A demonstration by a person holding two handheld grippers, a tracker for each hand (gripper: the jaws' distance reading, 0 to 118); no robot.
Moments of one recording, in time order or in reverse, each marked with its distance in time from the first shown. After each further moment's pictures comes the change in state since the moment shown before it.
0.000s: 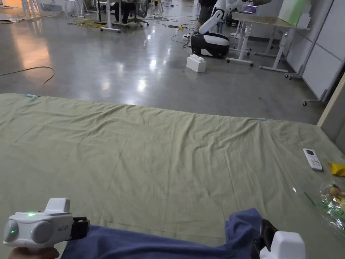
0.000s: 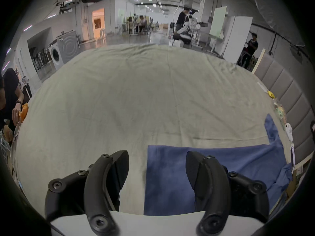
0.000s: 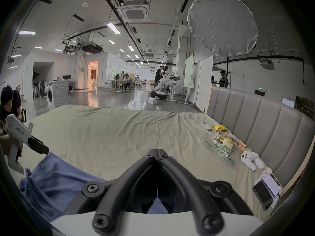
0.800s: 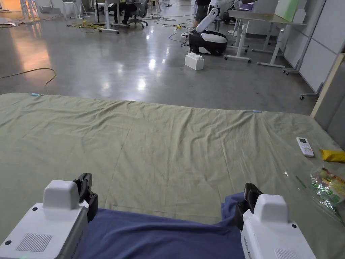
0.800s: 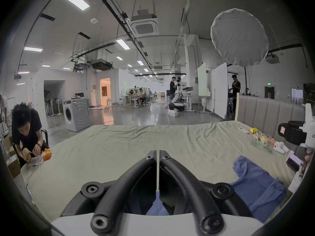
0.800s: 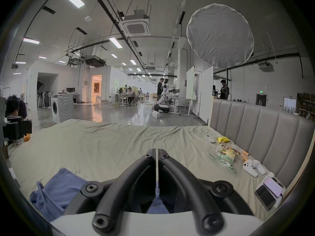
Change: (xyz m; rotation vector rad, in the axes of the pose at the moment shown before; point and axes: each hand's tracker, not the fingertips) left arm 0.088 -0.070 0.214 0.748 0.063 -0.093; right arm -0.021 0.031 0.043 0.133 0.028 -0.047
